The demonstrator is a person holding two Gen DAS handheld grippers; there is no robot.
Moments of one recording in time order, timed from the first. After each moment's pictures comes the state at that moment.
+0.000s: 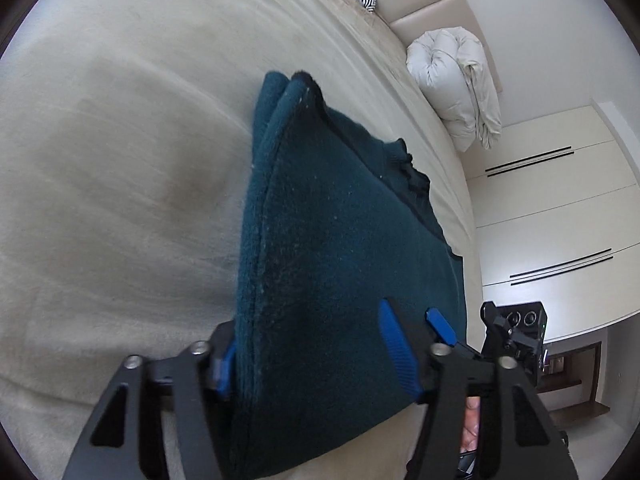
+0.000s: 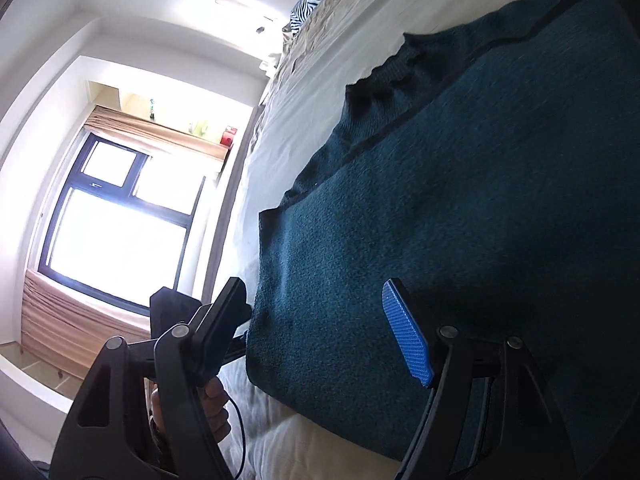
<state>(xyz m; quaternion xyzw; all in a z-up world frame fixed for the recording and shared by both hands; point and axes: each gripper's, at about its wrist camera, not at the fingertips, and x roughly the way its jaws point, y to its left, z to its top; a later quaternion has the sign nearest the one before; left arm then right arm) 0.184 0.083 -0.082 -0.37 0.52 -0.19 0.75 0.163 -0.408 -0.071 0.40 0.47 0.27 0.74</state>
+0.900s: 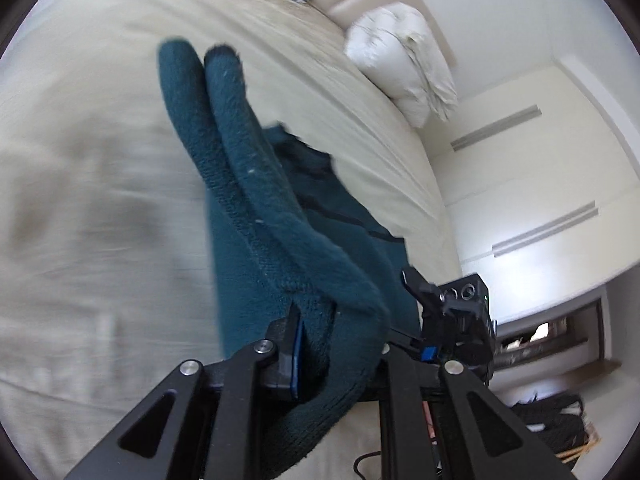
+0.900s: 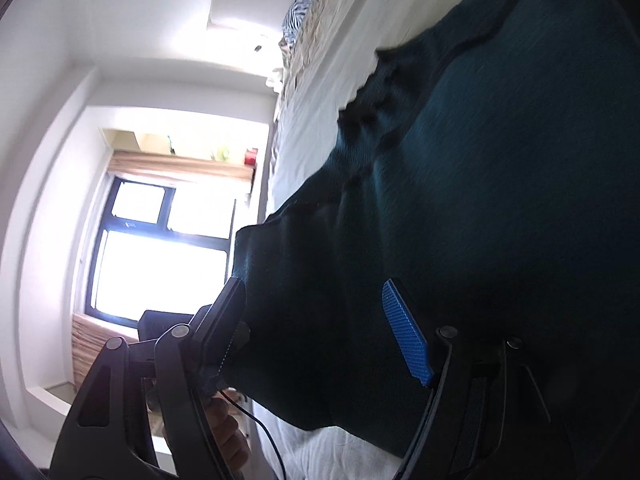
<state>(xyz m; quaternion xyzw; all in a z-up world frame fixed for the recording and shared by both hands) 0.192 -0.026 -0.007 -0.31 0.50 -0.26 0.77 0.164 -0.480 -0.079 0.52 0.43 0.27 0.69</state>
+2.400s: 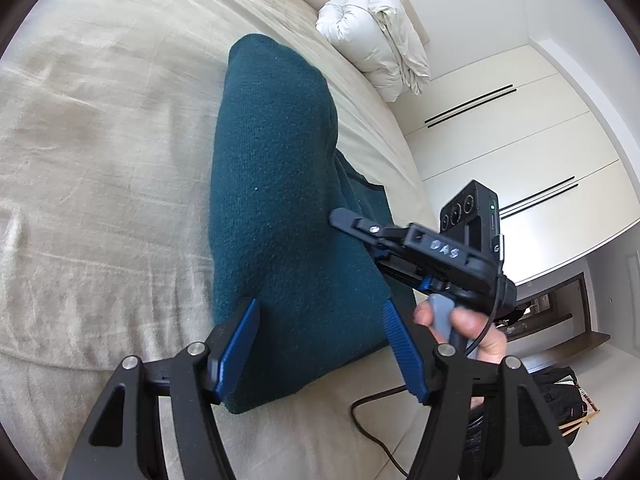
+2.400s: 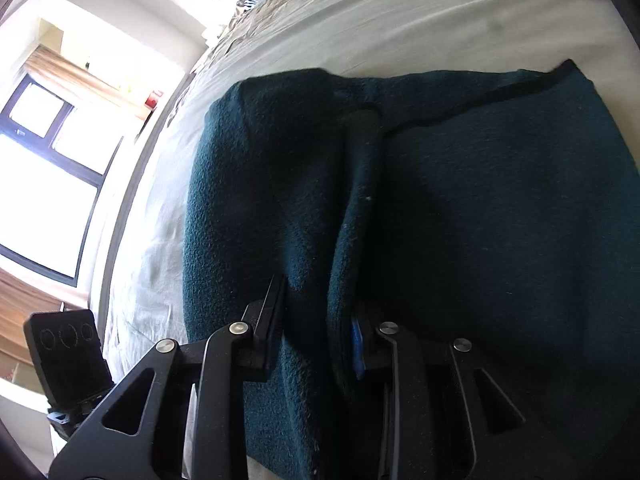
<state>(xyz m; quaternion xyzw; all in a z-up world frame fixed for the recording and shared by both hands) 0.146 -0.064 -0.050 -0.32 0.49 -0.31 0.75 0.199 -0.476 -0.045 0.27 0.54 0.16 0.78</state>
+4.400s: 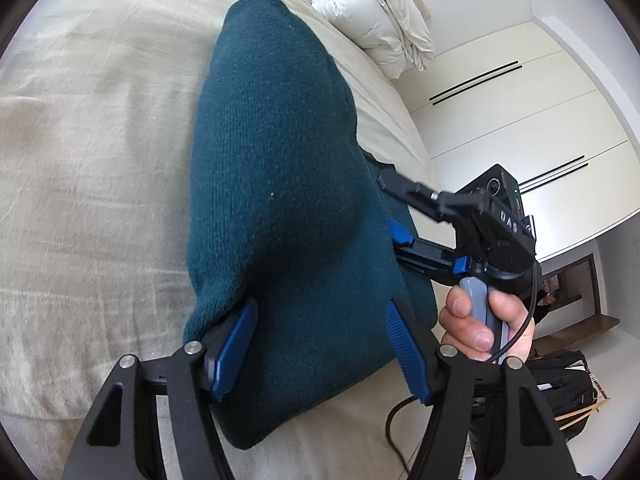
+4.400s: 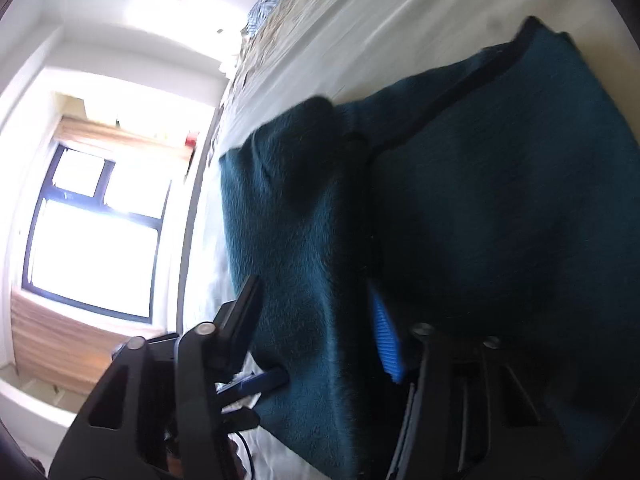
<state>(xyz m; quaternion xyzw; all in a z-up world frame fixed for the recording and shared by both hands) 0.174 -0.096 -0.070 -0.28 0.52 -0.32 0.74 0.196 -0.508 -0.061 0.36 0.52 0.23 0.74</state>
